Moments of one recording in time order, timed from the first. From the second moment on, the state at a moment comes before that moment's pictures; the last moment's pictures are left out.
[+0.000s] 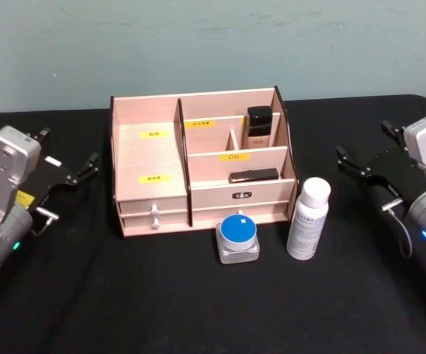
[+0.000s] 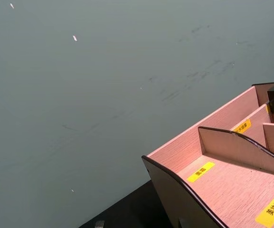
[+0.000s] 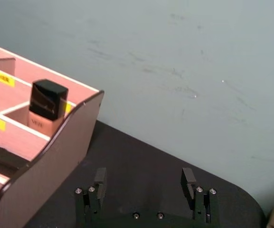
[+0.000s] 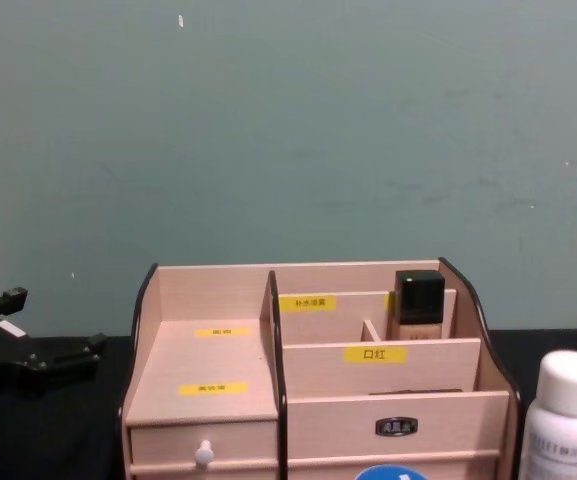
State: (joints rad) left arm -0.20 0.60 0.45 -1.41 -0.25 -0.12 0.03; right arm 0.19 0.60 -0.43 -1.42 0.26 -0.12 -0.01
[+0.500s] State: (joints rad) left arm -0.20 0.60 0.45 -1.41 -0.25 -0.12 0.03; right arm 0.00 0.74 -0.30 -1.76 0.34 -0.11 0.08
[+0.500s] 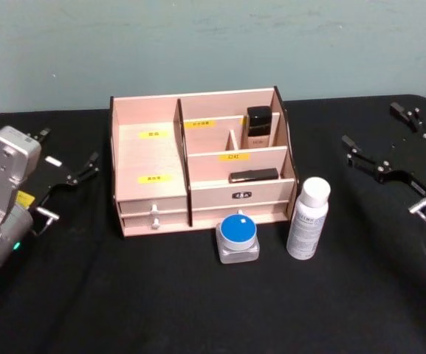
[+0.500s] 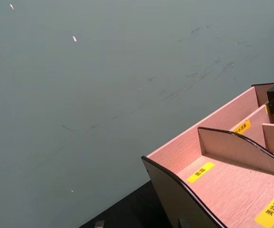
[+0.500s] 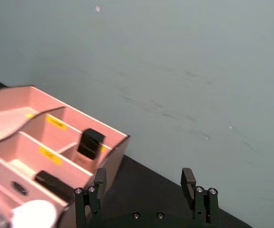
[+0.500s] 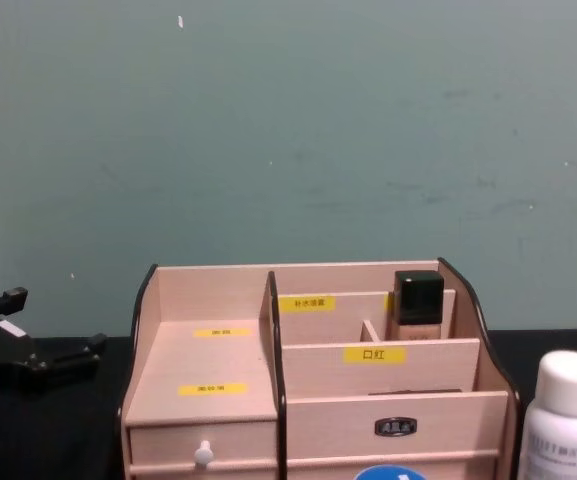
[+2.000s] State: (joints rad) left arm -0.20 0.60 0.45 -1.41 -0.25 -0.12 0.03; right arm -0.16 0.79 -0.25 -1.89 0.44 0.15 0.30
